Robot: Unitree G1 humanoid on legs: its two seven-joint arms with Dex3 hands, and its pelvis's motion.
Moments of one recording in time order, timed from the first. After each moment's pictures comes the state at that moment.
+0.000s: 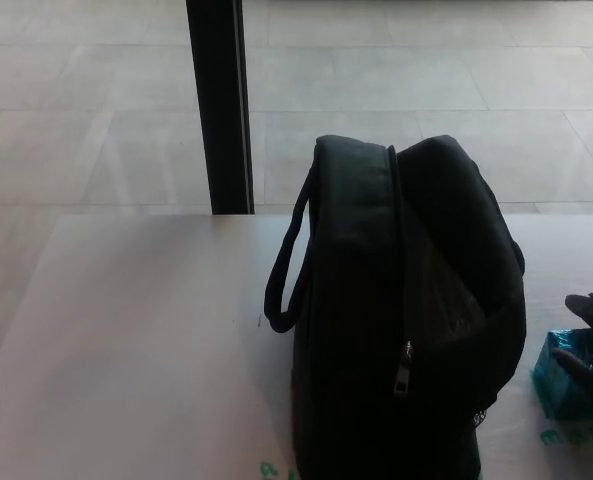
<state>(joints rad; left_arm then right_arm) 0.06 0.54 0.38 0.57 -0.36 0.37 -0.59 -0.52 -0.63 0.24 0.54 -0.20 0.27 0.30</state>
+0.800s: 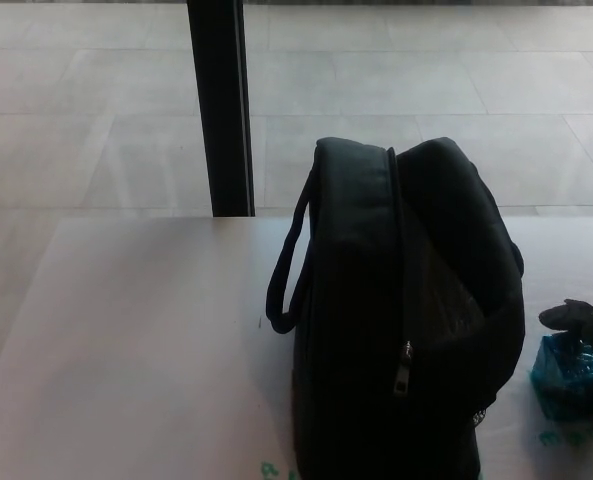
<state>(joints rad) 0.06 0.54 0.37 0.58 -0.36 0.37 -0.59 -0.51 -0.64 0.36 0.49 -0.36 0.27 0.22</state>
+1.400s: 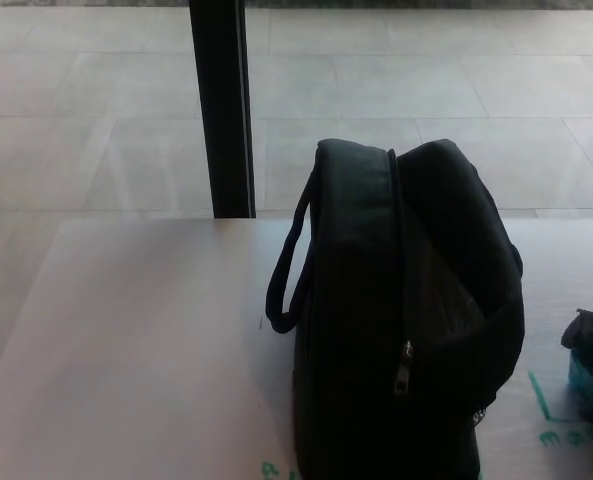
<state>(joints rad) 0.05 0.54 0.37 0.57 -0.36 0.38 -0.59 -0.46 -0.73 0.45 0.50 -0.54 0.16 0.03</state>
